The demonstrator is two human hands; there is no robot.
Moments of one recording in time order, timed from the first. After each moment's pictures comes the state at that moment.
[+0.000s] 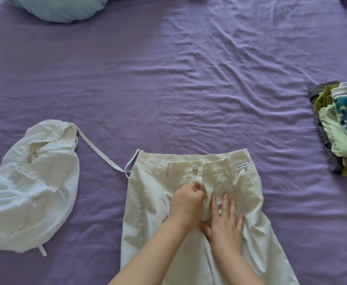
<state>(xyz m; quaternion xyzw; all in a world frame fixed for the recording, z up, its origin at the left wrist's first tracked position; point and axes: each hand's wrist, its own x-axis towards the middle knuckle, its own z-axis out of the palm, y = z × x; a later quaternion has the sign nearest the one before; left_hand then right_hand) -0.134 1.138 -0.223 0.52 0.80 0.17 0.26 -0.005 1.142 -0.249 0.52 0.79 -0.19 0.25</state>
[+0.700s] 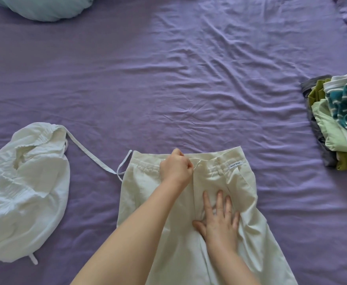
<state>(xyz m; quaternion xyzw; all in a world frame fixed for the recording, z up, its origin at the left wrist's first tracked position) -0.183 1.204 -0.230 0.41 0.86 0.11 0.30 -0.008 1.143 -0.254 0.54 0.78 -0.20 0.24</state>
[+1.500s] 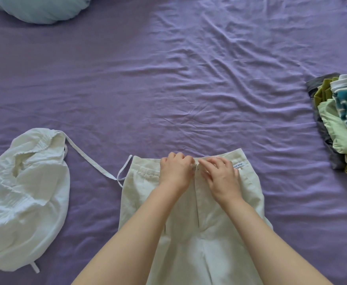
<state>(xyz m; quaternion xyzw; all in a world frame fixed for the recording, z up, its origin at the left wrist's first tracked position) -0.196 1.210 -0.230 0.52 0.81 0.01 0.27 -0.057 1.257 -0.237 0.48 0.84 -0.26 0.03</state>
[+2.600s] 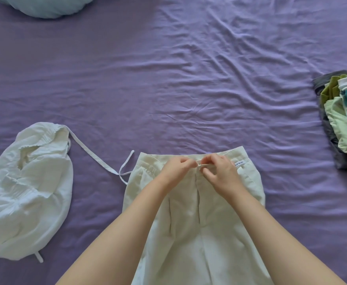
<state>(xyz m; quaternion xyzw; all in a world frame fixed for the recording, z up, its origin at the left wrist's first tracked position) -0.202 1.202 -0.213 0.26 0.74 0.30 0.55 -0.062 1.268 -0.226 0.45 0.80 -0.39 -0.04</state>
